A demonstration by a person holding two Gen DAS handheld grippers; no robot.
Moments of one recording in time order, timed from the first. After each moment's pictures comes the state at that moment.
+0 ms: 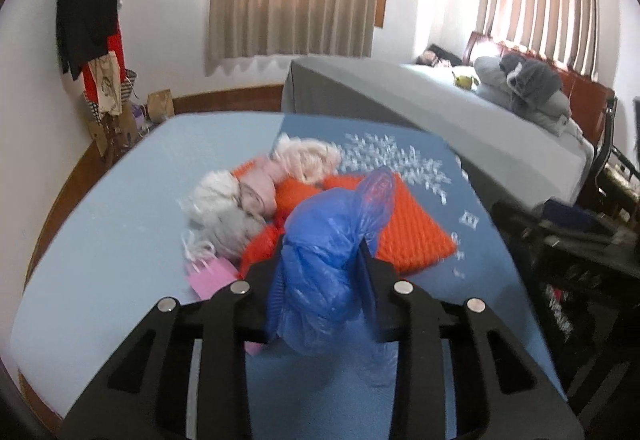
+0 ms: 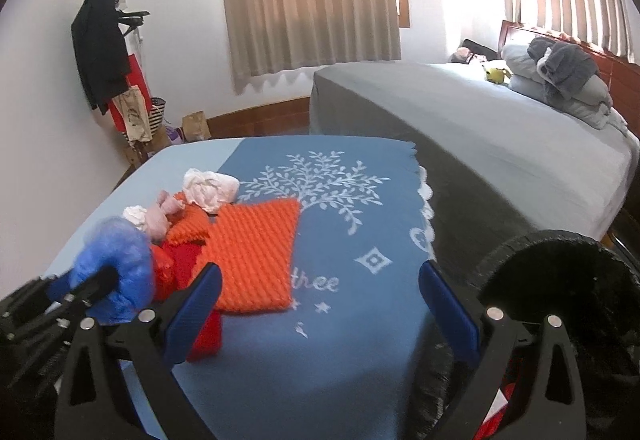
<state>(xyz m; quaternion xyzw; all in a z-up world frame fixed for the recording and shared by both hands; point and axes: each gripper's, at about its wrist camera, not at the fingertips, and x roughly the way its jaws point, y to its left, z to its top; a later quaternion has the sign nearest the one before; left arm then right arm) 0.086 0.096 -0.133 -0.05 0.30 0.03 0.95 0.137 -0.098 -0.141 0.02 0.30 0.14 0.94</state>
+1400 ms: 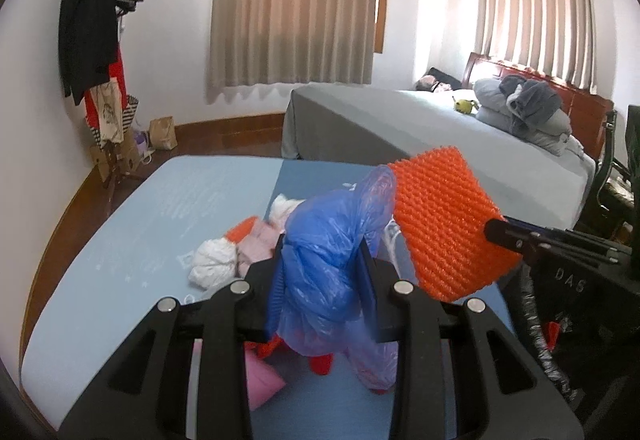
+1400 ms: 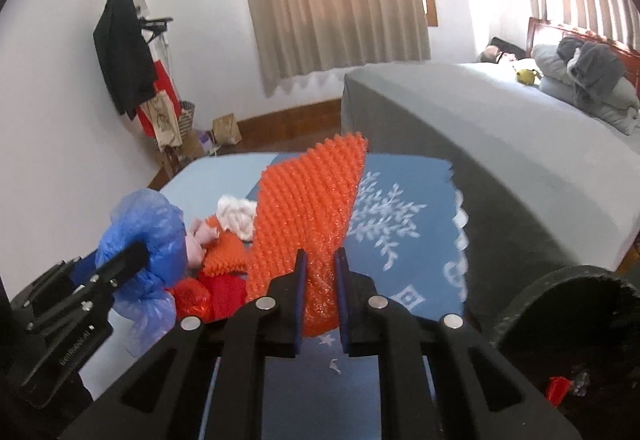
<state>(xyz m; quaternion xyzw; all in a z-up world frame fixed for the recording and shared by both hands) 0.112 0.086 -0.100 -0.04 0.25 0.03 0.97 0.150 -0.101 -0.109 0.03 0.30 0.19 0.93</state>
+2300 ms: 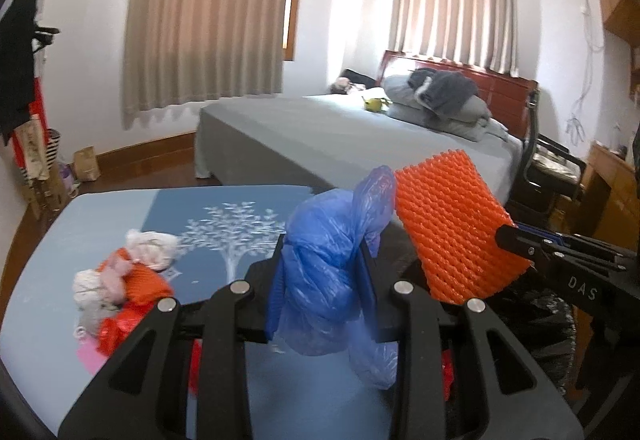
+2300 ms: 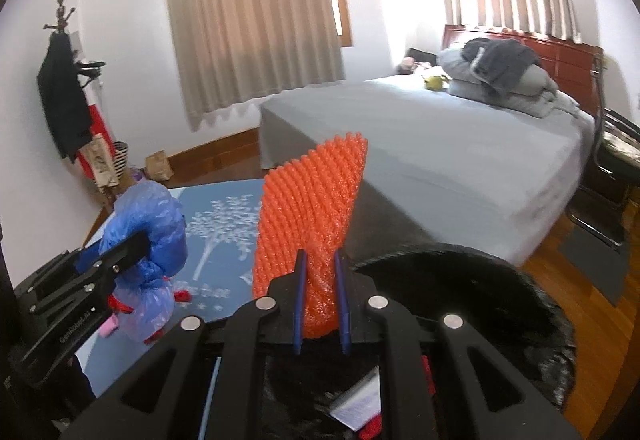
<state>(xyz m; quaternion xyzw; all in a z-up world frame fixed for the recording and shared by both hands) 0.108 -0.047 -0.083 -0.01 0.24 -0.12 0.96 0.087 -0.250 -0.084 0.06 0.28 0.06 0.96</state>
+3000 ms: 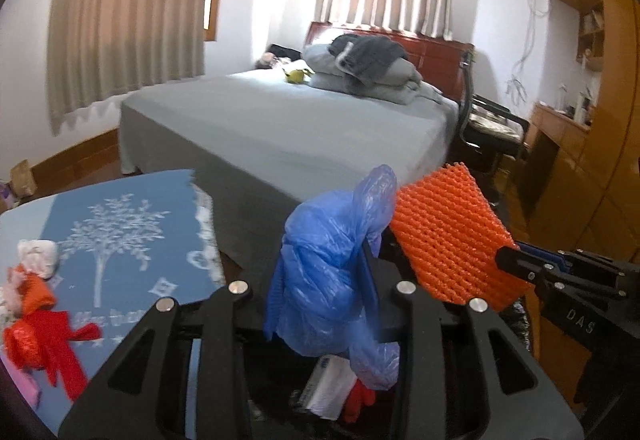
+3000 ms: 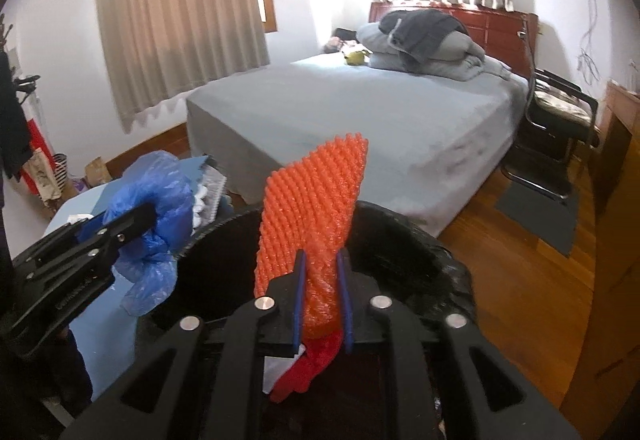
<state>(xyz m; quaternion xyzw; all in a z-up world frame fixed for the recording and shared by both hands) 0.128 -0.167 -0.118 0.02 0.28 -0.25 0.93 0.049 -0.348 -0.115 0.09 0.32 -0.06 0.94</state>
